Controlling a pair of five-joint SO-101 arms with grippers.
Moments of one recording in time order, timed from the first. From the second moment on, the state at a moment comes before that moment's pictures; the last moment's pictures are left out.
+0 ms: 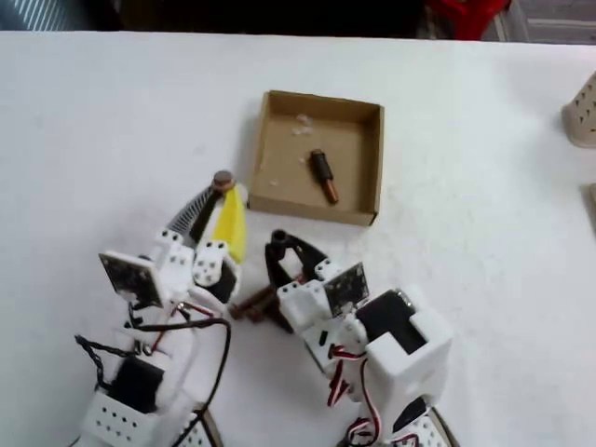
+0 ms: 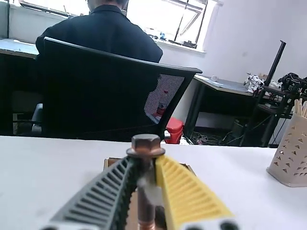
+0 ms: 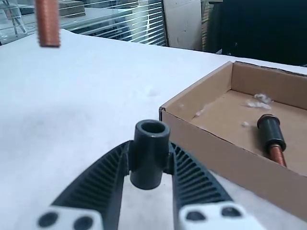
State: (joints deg) left arm 16.6 -103.3 94.3 12.2 16.7; right arm -35.7 16.7 93.0 -92.3 -1.9
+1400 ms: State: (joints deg) left arm 20.3 -71.7 91.7 -18.4 16.7; right arm -36.7 16.7 93.0 -92.3 -1.9
